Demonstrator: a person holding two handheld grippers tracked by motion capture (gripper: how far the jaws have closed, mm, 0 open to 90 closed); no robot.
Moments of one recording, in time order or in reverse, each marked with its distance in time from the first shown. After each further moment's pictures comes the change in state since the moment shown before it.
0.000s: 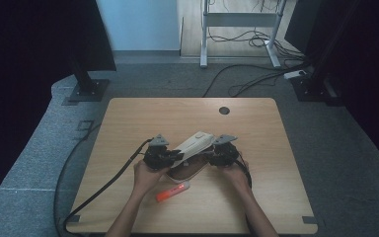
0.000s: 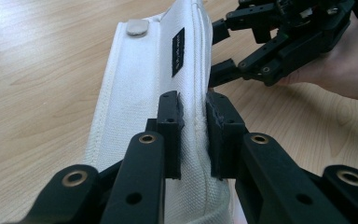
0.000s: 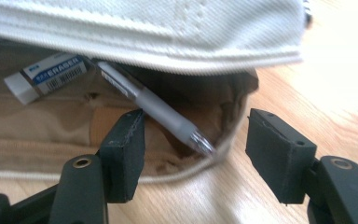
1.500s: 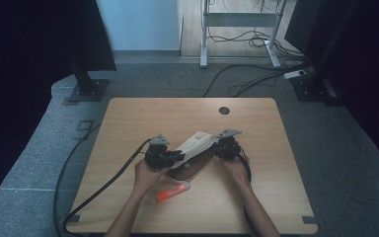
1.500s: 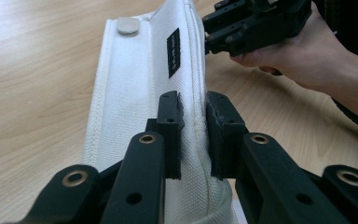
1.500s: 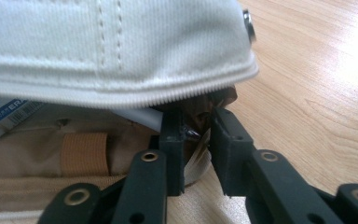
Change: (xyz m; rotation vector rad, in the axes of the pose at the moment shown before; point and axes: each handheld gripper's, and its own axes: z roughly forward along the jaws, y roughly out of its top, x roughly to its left) left arm 0.002 0.001 0.002 0.003 -0.037 -0.018; right arm -0.025 0.002 0.013 -0.026 0.047 0.096
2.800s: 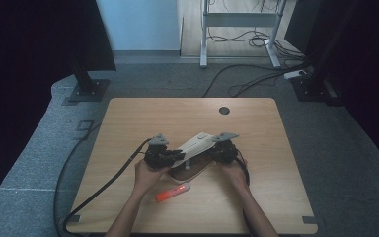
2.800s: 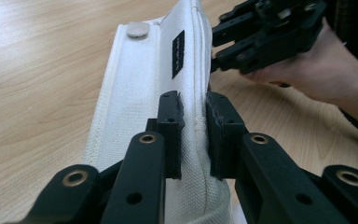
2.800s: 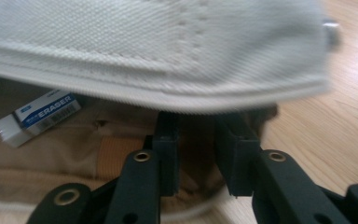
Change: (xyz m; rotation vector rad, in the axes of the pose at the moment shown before) left arm 0.002 -0.001 0.001 -0.020 -0.015 0.007; right arm 0.017 -0.002 -0.005 -0.004 0.032 -0.022
